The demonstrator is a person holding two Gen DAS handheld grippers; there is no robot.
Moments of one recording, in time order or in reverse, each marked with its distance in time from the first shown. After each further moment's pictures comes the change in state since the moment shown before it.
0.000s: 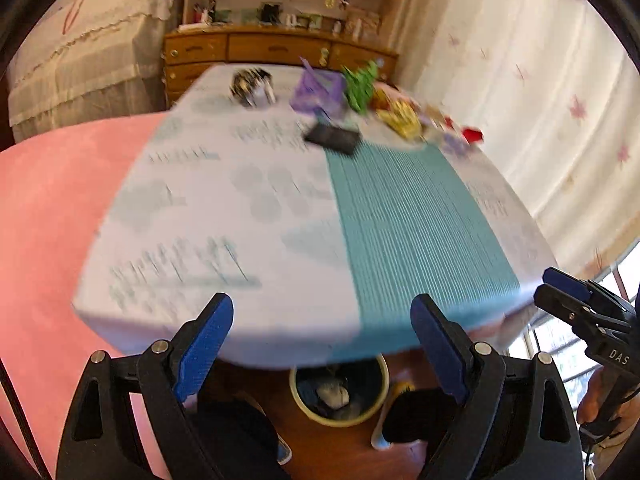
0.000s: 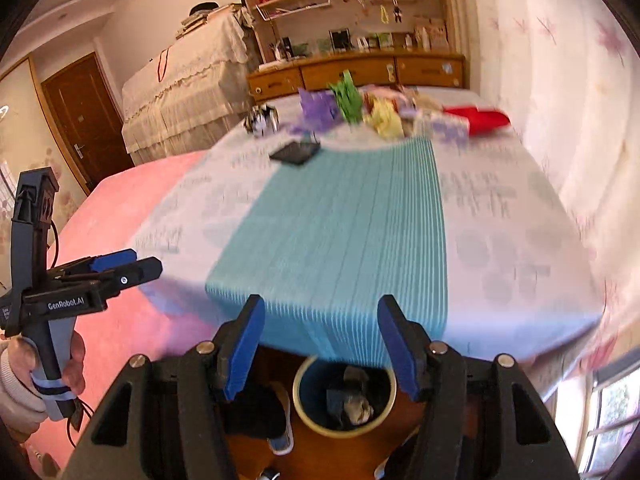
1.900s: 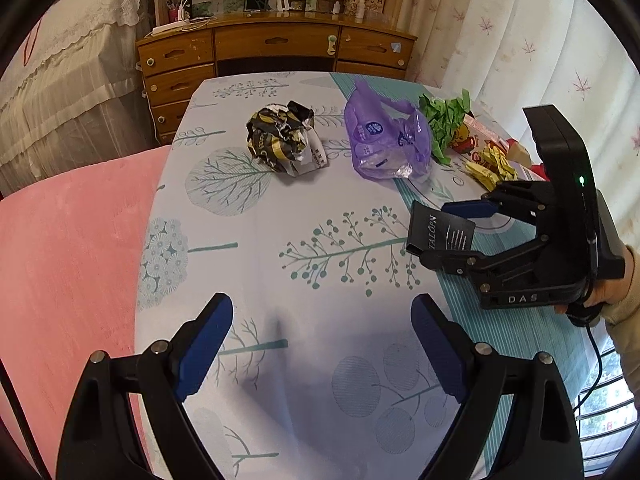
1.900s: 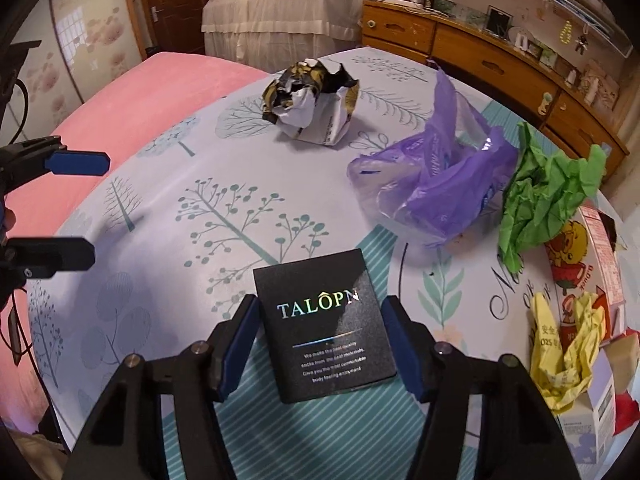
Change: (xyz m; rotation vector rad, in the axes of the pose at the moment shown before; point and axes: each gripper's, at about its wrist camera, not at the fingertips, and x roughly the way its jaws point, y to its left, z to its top) left arm 0.128 0.081 0.165 0.113 0.099 0.018; right arm 0.267 0.041 0.182 -0.473 0.273 0.131
